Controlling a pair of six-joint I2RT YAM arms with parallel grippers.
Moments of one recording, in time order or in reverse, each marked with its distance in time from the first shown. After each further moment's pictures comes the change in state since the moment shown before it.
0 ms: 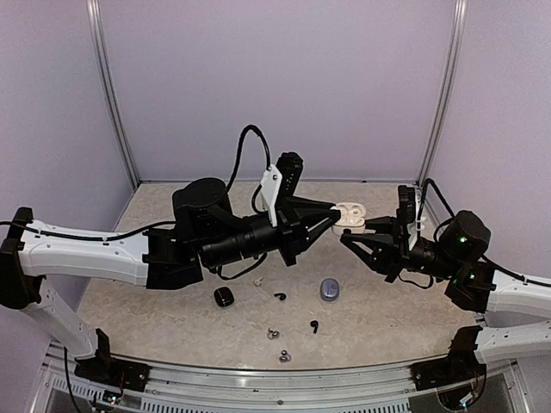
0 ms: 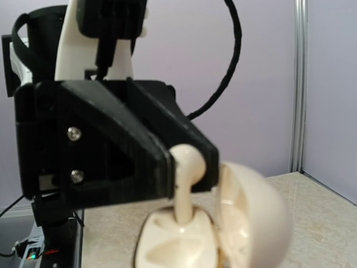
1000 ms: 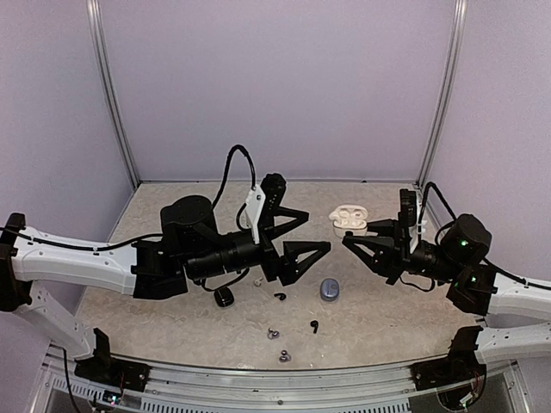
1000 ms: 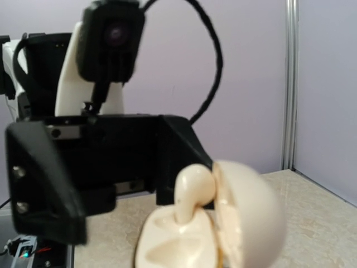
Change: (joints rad) left arm 0.010 -0.069 -0.143 0.016 0.011 -0.030; right arm 0.000 -0.025 -0.024 -0.007 0.029 -0.012
